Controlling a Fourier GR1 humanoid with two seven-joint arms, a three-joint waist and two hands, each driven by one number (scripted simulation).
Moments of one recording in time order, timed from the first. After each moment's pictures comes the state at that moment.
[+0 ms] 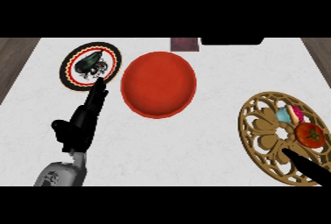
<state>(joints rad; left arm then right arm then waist) -0.14 0.15 -0.16 -1.55 0.04 0.18 0.08 0.28 -0.19 -0.16 -1.87 0.39 -0.56 0.30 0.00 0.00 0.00</state>
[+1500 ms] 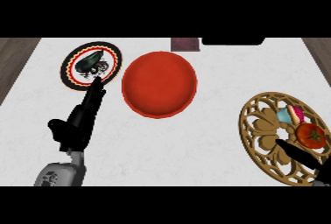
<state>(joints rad) -0.13 0.09 -0.08 -1.55 -0.03 0.09 0.08 0.04 -0.17 -0.33 -1.30 0.28 -0.57 0.02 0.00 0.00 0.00</state>
